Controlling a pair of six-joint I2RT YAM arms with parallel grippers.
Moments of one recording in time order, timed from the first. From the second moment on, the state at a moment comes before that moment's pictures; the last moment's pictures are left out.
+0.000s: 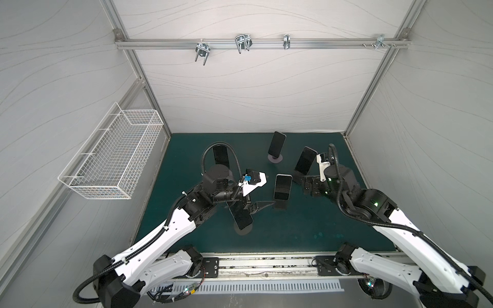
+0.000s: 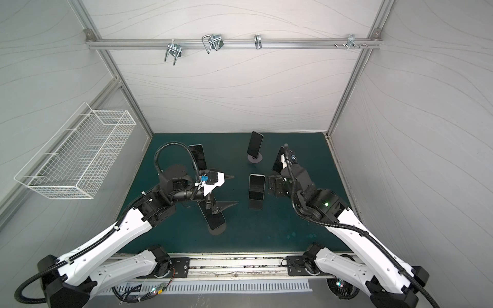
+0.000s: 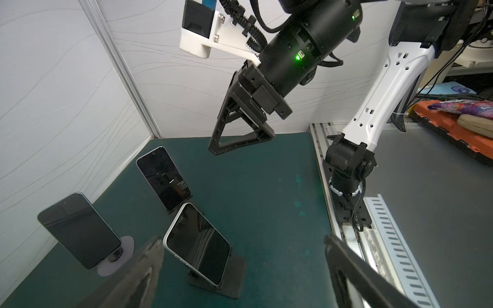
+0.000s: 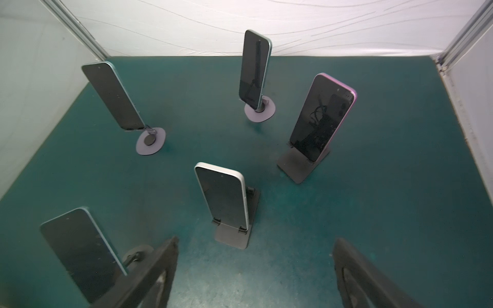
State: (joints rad) left arm -0.69 1.01 0.92 -0.14 0.65 0.29; right arm 0.79 0.91 1.11 -0.84 0.36 0.41
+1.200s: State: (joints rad) left arm -0.87 0.85 1.17 -0.50 -0.21 -0.06; right arm 0.79 0.88 1.20 -0.91 0.25 0.46
